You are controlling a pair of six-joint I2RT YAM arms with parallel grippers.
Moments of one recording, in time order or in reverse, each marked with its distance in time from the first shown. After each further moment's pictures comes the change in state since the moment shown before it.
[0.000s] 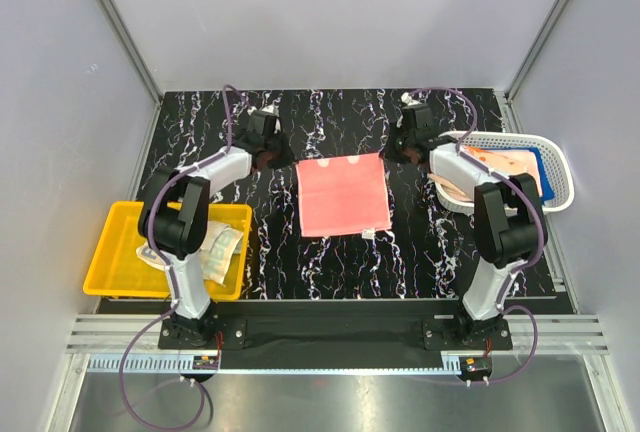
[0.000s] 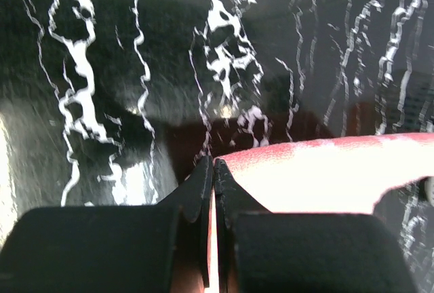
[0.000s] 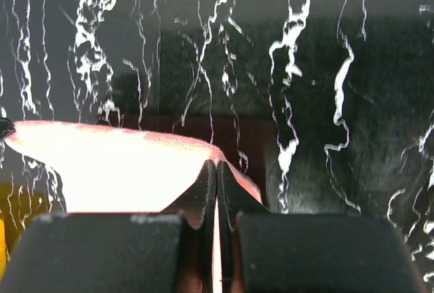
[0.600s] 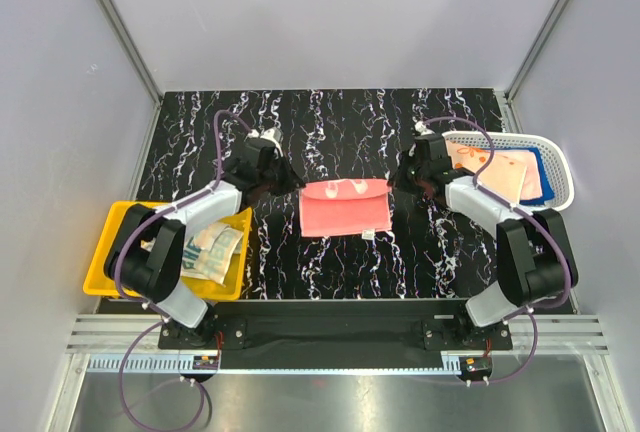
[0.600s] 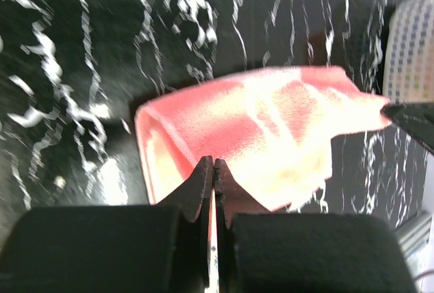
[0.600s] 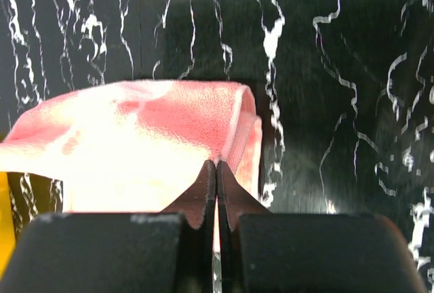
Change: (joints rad) left arm -0.097 -0.333 -0.363 0.119 0.054 -0.076; right arm 0.000 -0.277 -0.358 0.056 -0.030 0.066
